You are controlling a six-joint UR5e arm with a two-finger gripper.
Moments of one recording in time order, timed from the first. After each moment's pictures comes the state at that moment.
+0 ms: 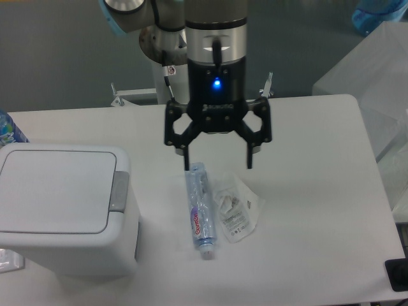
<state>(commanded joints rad) 2.39 -1.79 -1.25 -1.16 1.37 0.36</state>
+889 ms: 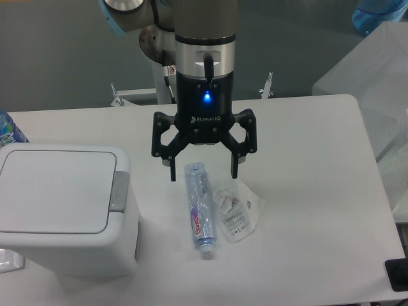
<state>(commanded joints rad) 2.37 -1.79 -1.32 -1.07 1.37 0.19</state>
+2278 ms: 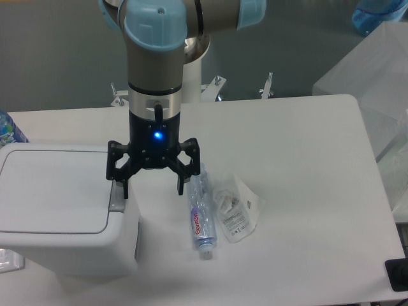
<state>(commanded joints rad) 2.26 -1.80 -1.42 -1.07 1.37 0.06</state>
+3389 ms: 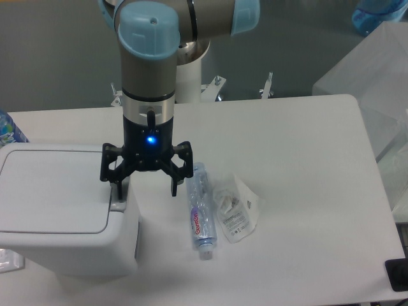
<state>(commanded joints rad) 2.26 -1.81 -1.44 -1.07 1.37 0.07</state>
